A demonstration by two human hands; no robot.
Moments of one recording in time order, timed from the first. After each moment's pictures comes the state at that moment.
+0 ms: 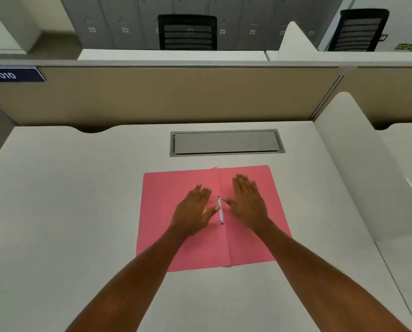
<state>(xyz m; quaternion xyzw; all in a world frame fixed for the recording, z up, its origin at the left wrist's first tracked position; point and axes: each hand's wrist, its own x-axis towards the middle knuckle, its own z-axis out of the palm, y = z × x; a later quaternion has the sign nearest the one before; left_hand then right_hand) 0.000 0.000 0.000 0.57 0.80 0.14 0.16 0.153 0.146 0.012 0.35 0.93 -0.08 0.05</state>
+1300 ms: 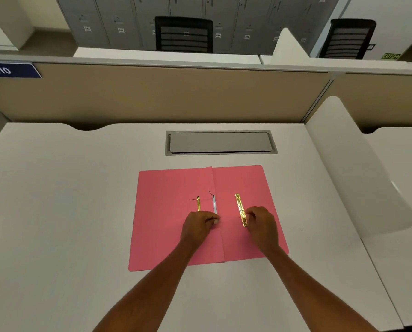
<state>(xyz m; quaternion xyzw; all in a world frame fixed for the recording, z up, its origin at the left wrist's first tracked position) 0.050 -0.008 -0.018 0.42 0.79 0.34 0.30 0.230 0.117 -0.007 0.51 0.81 -0.25 -0.14</state>
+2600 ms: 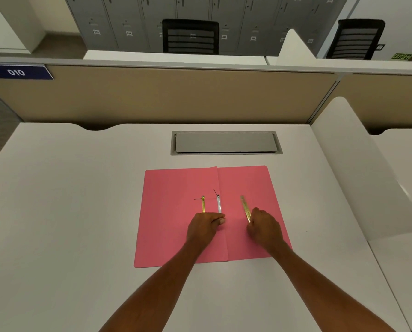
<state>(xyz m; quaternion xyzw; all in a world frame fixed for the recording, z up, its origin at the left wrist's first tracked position) 0.060 -0.011 -0.017 0.42 0.81 0.30 0.28 0.228 0.123 -0.005 0.49 0.85 -0.17 0.07</state>
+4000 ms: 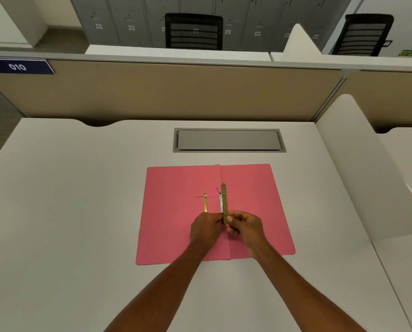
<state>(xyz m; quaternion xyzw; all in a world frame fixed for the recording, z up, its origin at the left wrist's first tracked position) 0.070 -0.011 -0.024 0.43 0.84 0.25 0.23 0.196 0.080 -0.017 0.52 0.46 -0.70 -0.17</state>
